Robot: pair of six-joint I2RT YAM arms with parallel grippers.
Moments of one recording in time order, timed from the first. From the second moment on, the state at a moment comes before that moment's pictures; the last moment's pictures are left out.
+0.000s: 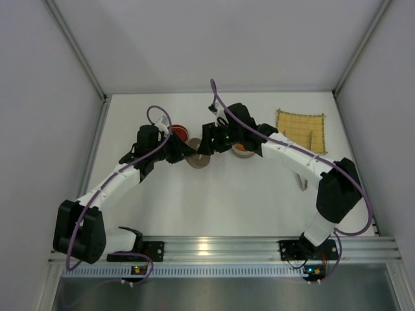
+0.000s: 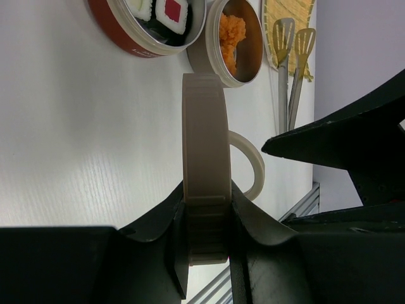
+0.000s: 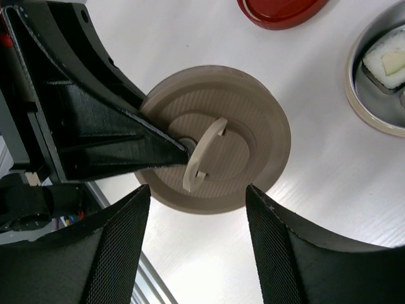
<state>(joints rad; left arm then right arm) -0.32 1.29 0.82 -0.06 0.45 -0.80 0.71 1.66 1.39 -0.35 -0.34 0.39</state>
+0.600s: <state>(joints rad) -0.32 1.29 0.82 -0.04 0.46 -0.81 0.72 1.78 1.45 -0.37 -0.35 0.39</state>
